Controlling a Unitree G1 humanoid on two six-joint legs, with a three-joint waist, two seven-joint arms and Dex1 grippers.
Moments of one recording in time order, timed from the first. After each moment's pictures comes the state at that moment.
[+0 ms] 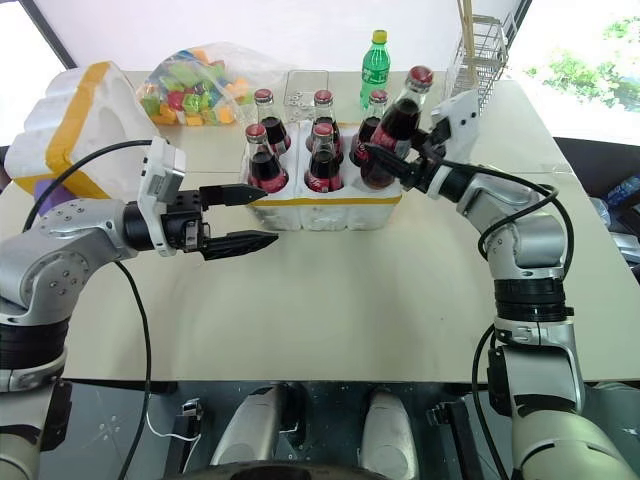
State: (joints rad) left arm -0.53 0.72 0.06 -0.33 -0.77 0.79 -0.94; right arm -0.71 -0.55 -0.06 0.10 0.46 0.49 0.70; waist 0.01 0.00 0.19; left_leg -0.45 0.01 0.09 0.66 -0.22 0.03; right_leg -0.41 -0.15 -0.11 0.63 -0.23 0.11
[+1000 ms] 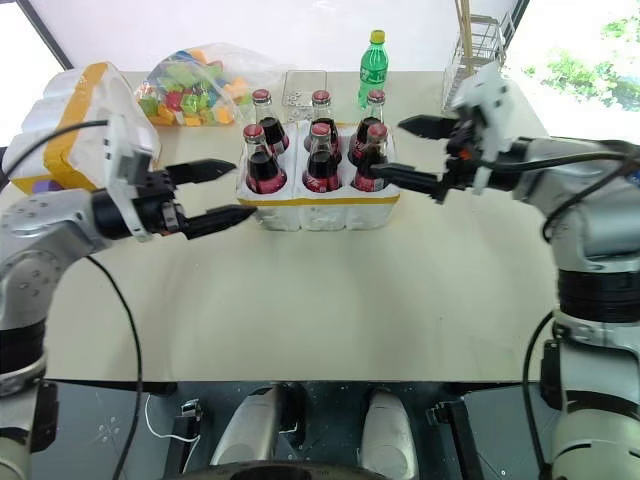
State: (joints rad) left arm -0.48 0.84 0.22 -0.39 -0.74 0.81 -0.77; right arm -0.75 -0.85 -0.17 -0.08 0.57 0.71 1.06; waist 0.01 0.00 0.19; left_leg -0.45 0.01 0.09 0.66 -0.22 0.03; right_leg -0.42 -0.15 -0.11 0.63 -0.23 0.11
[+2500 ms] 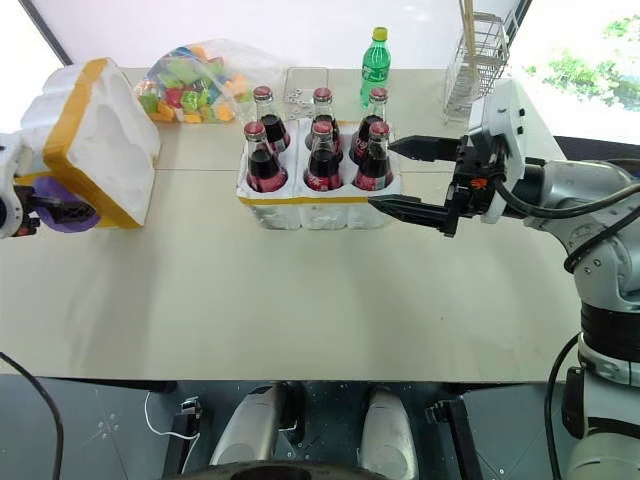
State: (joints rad) left arm -0.74 1.13 0.07 0.23 -0.42 1.29 -0.50; right arm -0.59 -0.86 -0.20 -0.28 0.74 0.70 1.03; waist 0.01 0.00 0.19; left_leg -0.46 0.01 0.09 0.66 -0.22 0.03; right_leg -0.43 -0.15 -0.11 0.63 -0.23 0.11
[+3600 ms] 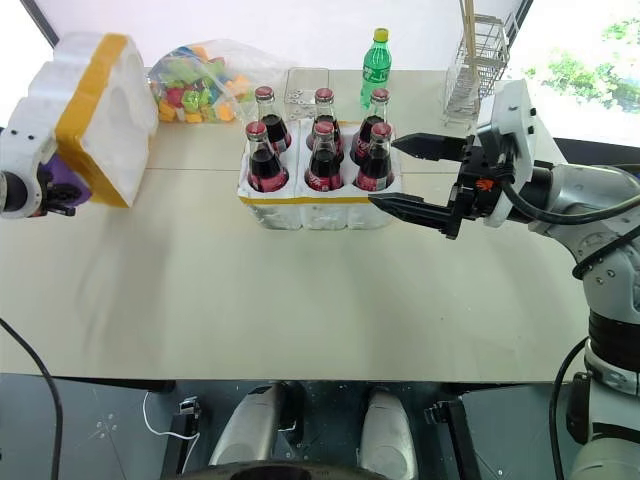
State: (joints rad) left arm -0.85 1.07 -0.10 0.44 -0.09 0.83 -0.65; right arm -0.57 -0.89 -0.23 -0.31 0.79 0.73 0.98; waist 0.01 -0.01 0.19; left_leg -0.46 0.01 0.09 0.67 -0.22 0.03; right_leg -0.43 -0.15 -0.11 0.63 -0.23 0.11
